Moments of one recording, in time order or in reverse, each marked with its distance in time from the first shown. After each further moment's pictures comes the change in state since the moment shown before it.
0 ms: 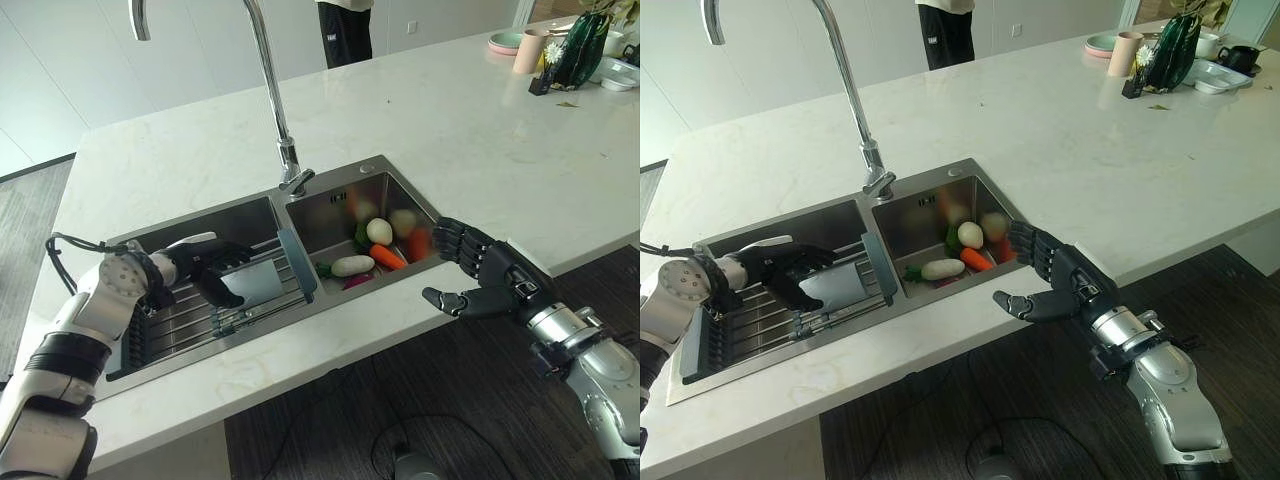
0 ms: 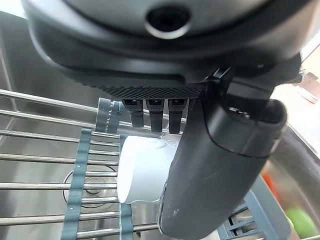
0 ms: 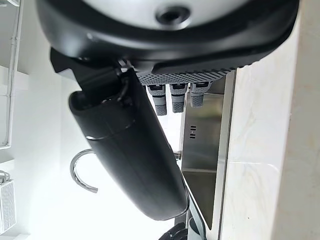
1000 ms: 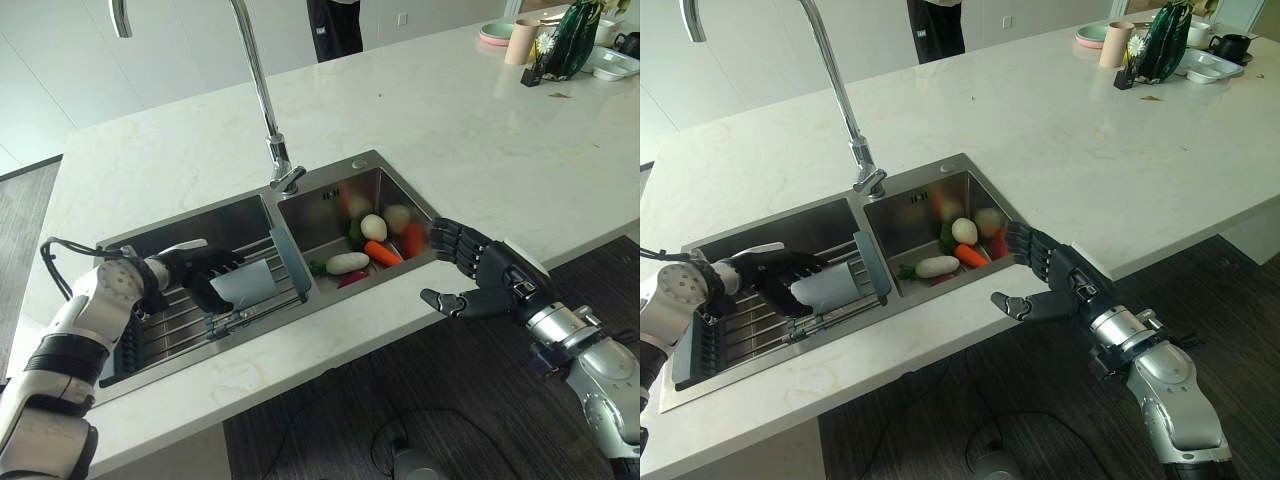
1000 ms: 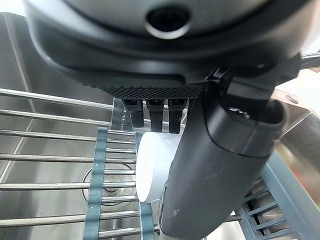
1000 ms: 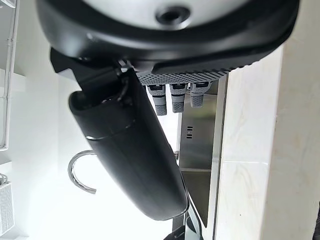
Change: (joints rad) left arm -0.001 -0.007 -0.001 0.053 0.047 0.000 0.001; right arm -0.005 -0.001 0.003 0.000 0.000 0.000 0.017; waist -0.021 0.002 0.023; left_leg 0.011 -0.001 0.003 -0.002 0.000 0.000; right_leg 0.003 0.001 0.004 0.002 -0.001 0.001
